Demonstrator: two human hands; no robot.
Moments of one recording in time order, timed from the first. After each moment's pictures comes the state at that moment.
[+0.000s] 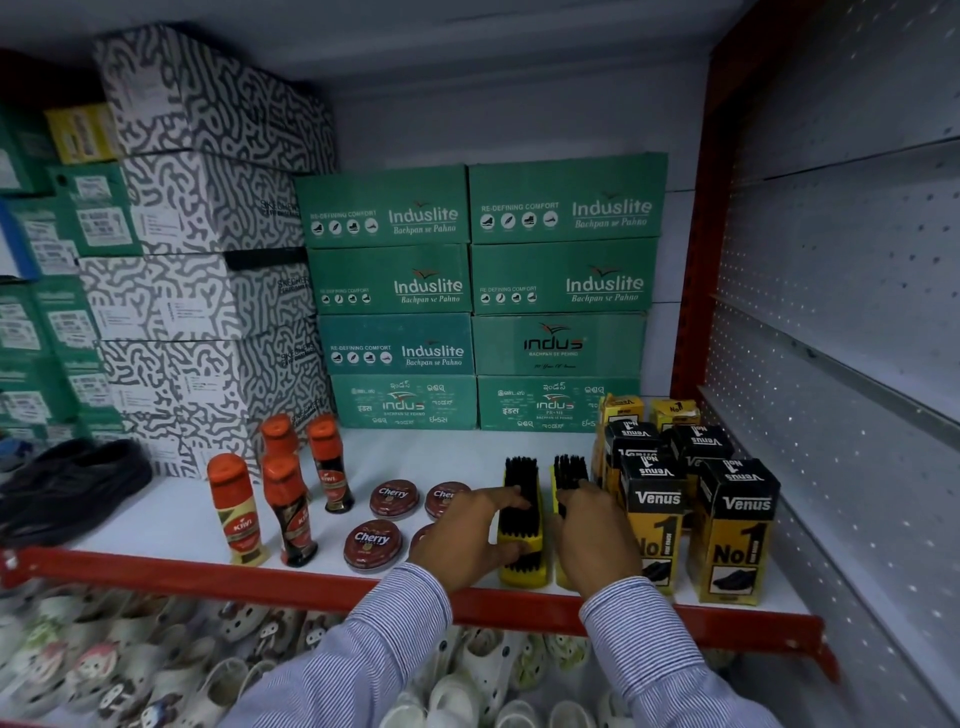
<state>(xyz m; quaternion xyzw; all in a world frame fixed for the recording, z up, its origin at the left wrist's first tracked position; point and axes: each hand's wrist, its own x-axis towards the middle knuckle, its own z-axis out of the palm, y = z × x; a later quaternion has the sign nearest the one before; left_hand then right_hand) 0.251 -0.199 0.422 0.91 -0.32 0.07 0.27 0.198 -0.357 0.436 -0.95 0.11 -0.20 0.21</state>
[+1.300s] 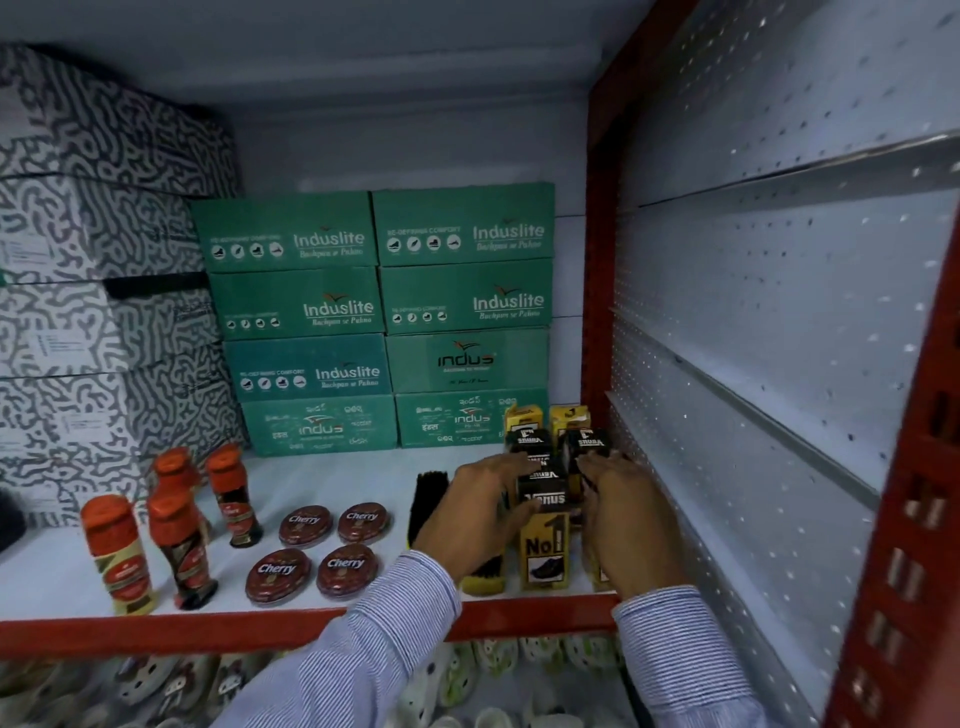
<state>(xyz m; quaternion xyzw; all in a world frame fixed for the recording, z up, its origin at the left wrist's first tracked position) 0.191 -0.304 0.486 0.86 -0.40 0.17 0.27 0.107 -0.450 0.492 -0.92 0.11 -0.32 0.20</state>
